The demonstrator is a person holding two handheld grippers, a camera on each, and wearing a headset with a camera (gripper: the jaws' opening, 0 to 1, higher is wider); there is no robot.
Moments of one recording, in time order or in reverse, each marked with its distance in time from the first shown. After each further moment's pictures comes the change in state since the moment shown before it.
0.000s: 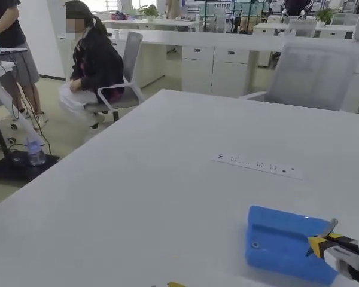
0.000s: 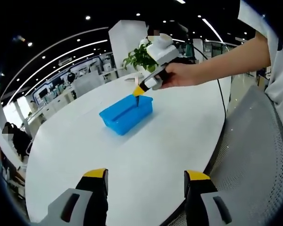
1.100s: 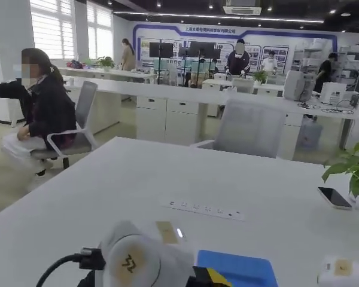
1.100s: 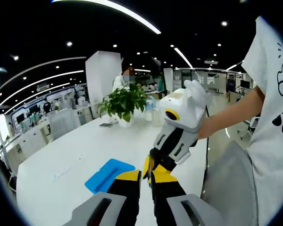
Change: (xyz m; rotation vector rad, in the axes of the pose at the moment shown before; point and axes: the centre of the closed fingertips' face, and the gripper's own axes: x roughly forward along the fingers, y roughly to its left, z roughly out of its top) left arm -0.008 -0.014 0.172 0.114 -0.303 -0.268; right arm -0.092 0.111 -0.007 -0.349 0.100 0.383
